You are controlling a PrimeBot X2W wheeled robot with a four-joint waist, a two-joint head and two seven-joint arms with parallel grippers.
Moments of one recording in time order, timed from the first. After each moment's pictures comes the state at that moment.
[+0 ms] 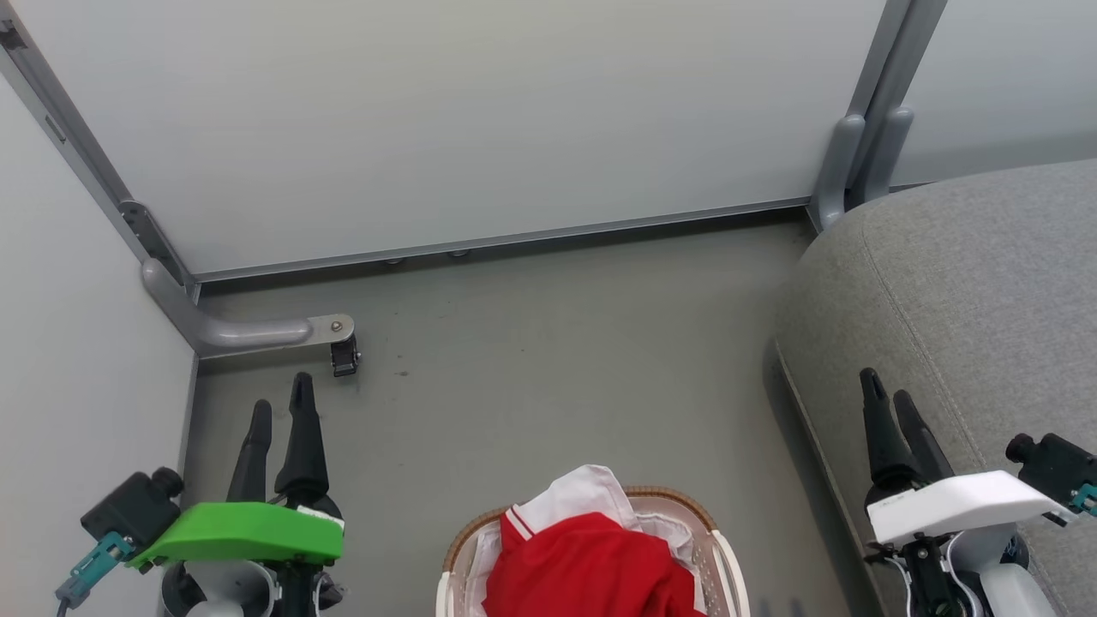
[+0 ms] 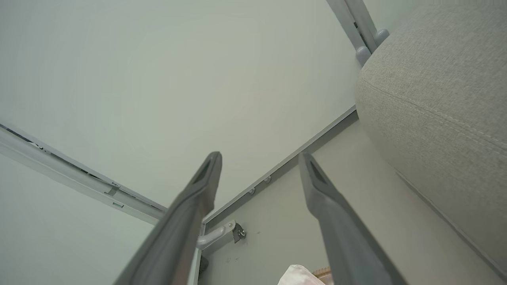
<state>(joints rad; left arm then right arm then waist) -0.05 0.04 -0.06 0.12 -0.85 -0.07 -0.10 -0.08 -0.04 -0.04 0.19 0.85 0.13 -0.10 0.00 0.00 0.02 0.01</state>
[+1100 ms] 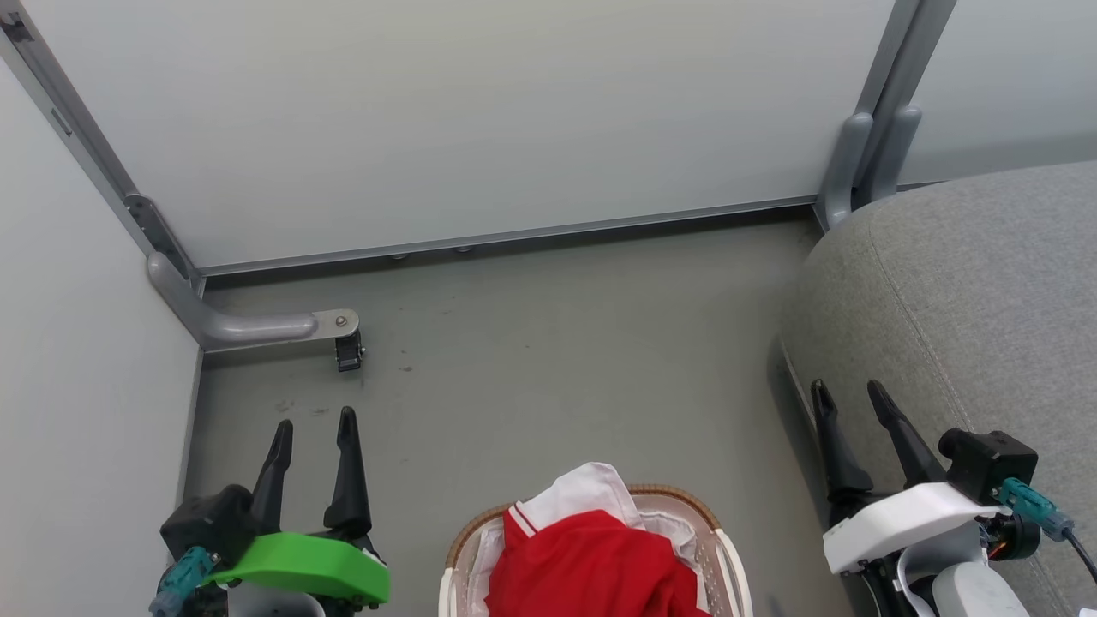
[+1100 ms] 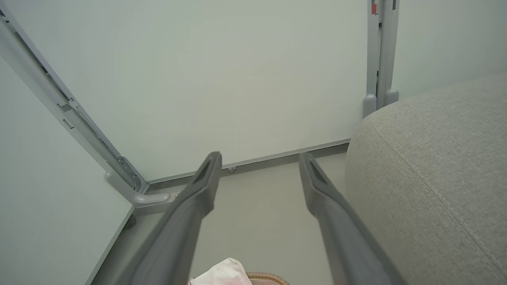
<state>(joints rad) -0.02 0.04 -0.12 0.18 -0.44 -0.05 -0.19 -0.08 -0.04 0.03 0.20 0.37 0.13 -0.18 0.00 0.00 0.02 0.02</state>
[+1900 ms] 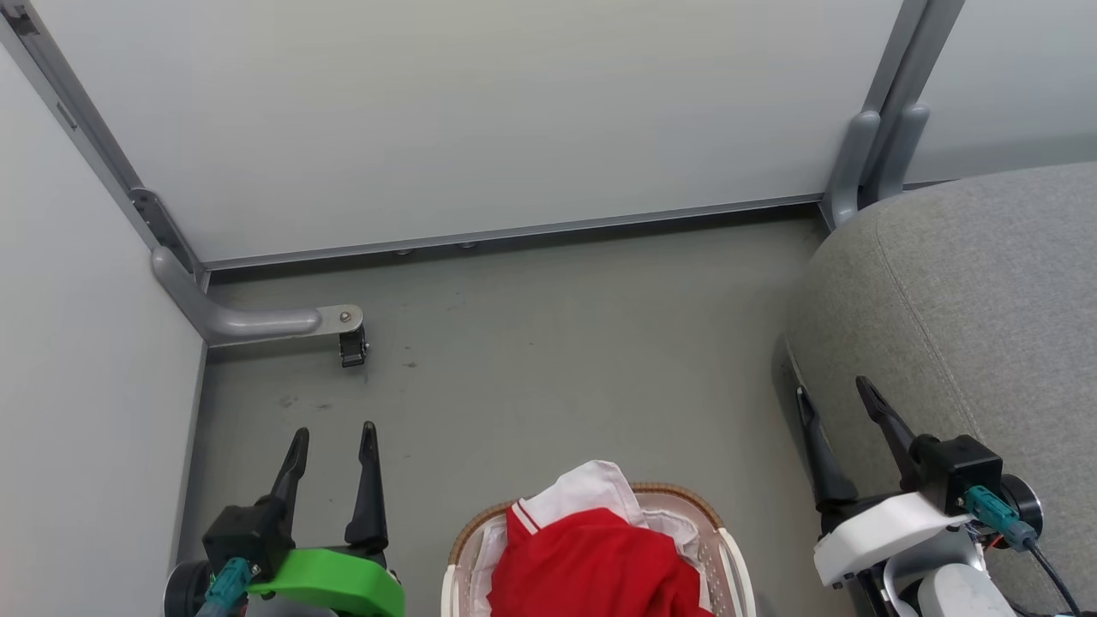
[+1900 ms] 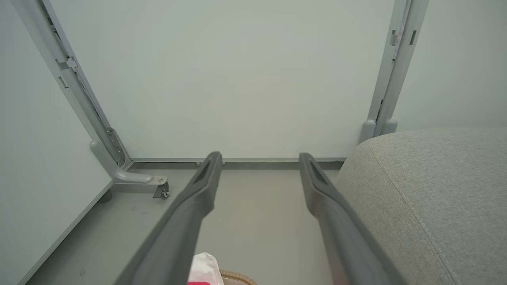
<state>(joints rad) -0.01 0.05 -0.15 0.22 -0.29 -0.04 -0.23 -0.08 -0.05 0.04 0.21 0.16 0.13 -0.23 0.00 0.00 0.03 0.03</state>
